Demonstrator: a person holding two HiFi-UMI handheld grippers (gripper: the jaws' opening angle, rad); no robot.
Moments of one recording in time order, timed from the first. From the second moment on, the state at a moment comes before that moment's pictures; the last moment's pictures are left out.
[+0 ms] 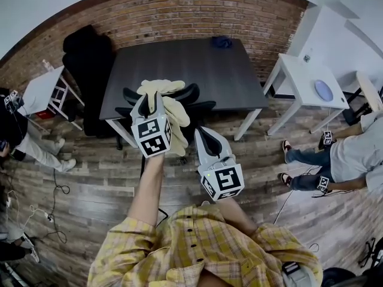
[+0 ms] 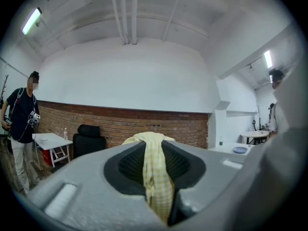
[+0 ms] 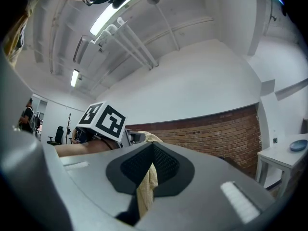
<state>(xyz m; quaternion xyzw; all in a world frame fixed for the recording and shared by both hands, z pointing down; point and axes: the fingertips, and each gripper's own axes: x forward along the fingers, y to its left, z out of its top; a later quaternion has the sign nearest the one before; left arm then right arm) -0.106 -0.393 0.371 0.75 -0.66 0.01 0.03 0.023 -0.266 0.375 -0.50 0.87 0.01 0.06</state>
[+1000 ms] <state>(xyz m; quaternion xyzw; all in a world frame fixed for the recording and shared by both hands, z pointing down) -0.114 -0.309 0.277 0.76 -0.65 -0.06 -0.04 0.008 -0.249 0.362 -0.49 0.87 0.01 0.06</state>
